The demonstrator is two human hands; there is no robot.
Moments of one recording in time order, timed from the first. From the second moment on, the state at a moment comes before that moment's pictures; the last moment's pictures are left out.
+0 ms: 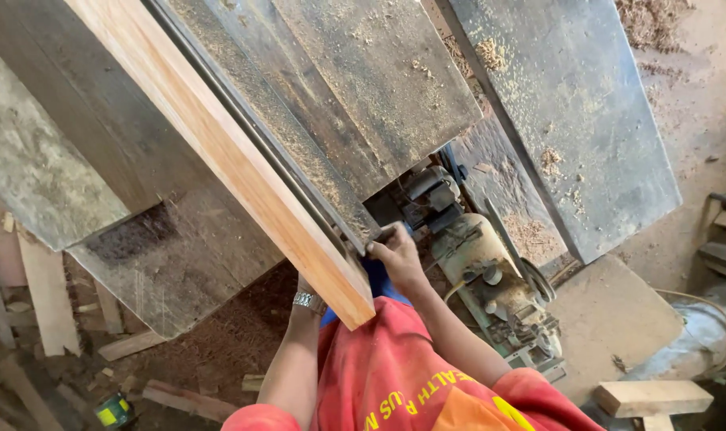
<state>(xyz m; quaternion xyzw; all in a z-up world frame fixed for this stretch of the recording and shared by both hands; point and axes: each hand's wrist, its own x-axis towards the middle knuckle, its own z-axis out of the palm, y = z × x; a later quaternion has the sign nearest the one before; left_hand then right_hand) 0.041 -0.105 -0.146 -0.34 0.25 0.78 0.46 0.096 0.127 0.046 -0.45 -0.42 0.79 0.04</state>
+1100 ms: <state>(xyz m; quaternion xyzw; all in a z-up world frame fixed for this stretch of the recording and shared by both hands) -0.159 0.137 0.195 -0.68 -0.68 0.11 -0.26 0.129 0.103 0.080 -0.29 -0.77 0.54 0.19</state>
